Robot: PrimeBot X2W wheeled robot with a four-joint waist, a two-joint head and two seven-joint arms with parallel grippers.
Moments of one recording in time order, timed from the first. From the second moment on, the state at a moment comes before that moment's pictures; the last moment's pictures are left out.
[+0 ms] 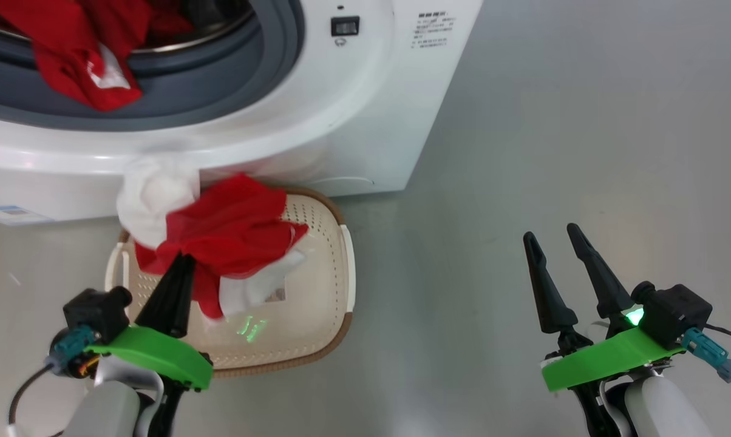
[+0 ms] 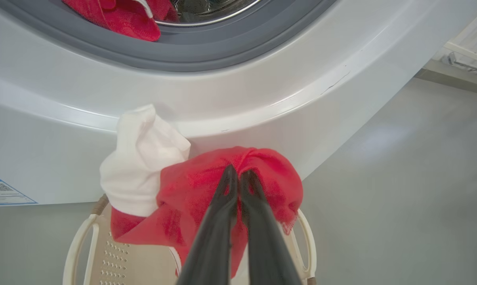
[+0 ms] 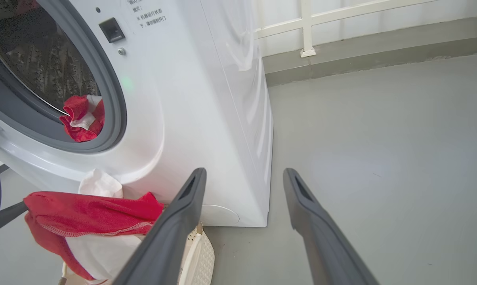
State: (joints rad) left arm -0.40 0.19 -0.19 0.52 -0.47 -0.12 -0.26; right arm -0.16 -0.05 0.11 0.18 0.41 0.12 -0.26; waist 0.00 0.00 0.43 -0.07
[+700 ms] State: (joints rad) left arm -0.67 0.29 -0.43 0.91 -0.56 -0.13 -0.26; right arm -0.24 -0.05 0.15 0.14 0.44 0.12 -0.26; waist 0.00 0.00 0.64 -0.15
